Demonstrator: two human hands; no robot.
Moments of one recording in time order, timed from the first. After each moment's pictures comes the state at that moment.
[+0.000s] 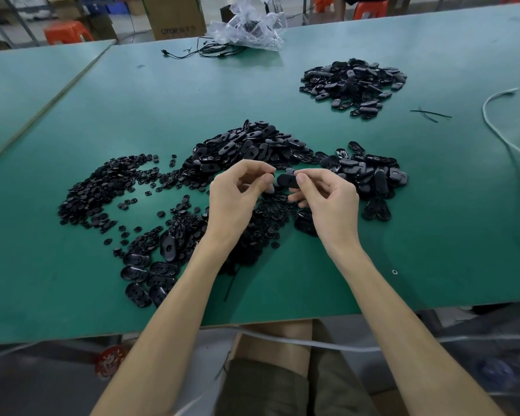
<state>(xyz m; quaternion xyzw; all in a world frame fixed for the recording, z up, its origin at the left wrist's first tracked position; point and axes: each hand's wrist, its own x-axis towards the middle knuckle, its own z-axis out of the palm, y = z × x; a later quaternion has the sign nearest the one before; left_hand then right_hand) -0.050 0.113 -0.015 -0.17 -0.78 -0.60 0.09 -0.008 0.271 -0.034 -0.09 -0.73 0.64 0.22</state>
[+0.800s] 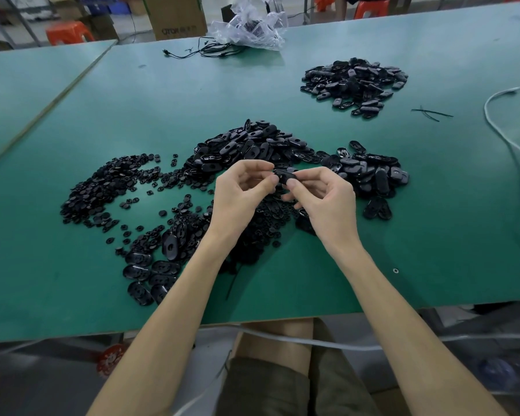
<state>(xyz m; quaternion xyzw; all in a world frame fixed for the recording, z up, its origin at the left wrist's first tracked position) -0.057 0.114 -0.022 -0.13 -0.73 -0.68 0.03 -0.010 0.269 -0.035 -0.05 -0.71 0.68 0.20</state>
